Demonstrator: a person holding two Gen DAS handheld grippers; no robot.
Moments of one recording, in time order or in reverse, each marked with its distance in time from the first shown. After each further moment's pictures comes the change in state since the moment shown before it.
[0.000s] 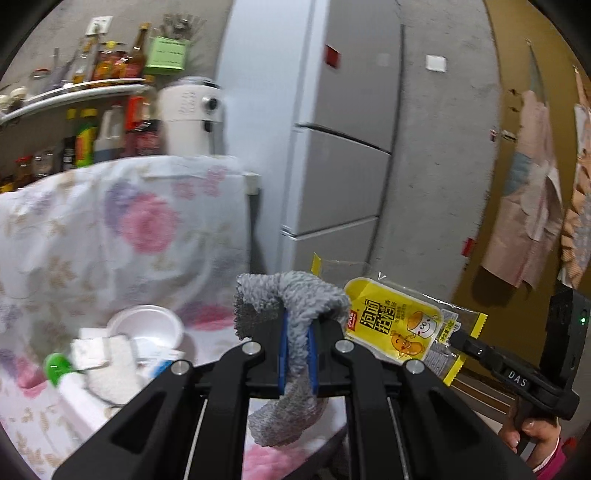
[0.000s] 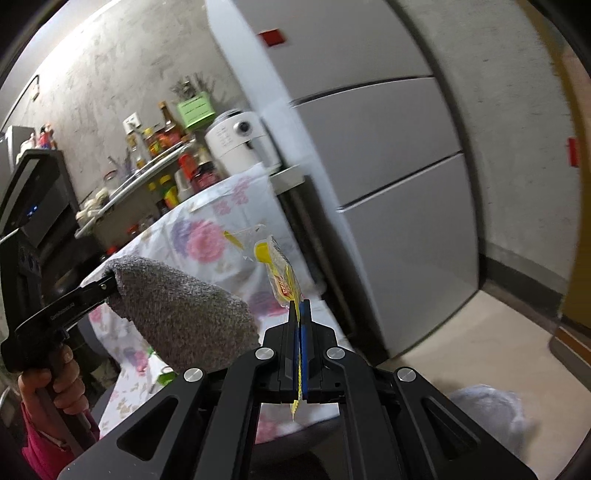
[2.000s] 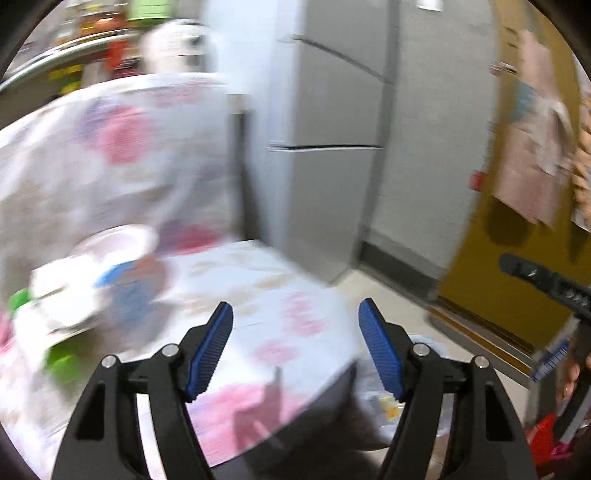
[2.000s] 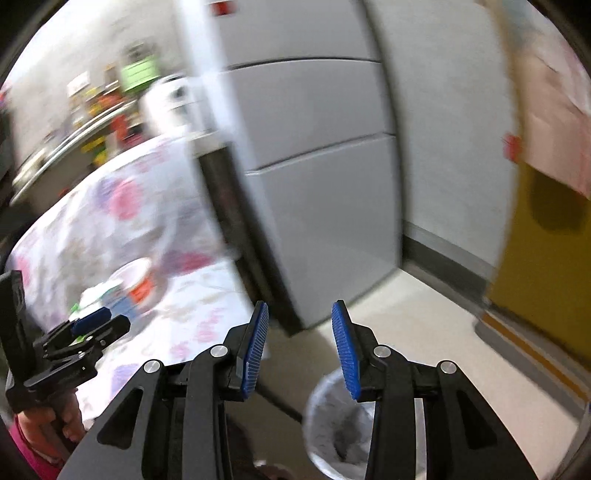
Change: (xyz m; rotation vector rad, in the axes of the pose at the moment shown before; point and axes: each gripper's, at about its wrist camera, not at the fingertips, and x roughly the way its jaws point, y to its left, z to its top) left arm 0.040 0.006 -0.111 0.016 0.159 0.103; right arm 0.010 -0.015 -0.032 -0.128 0.130 -0.212
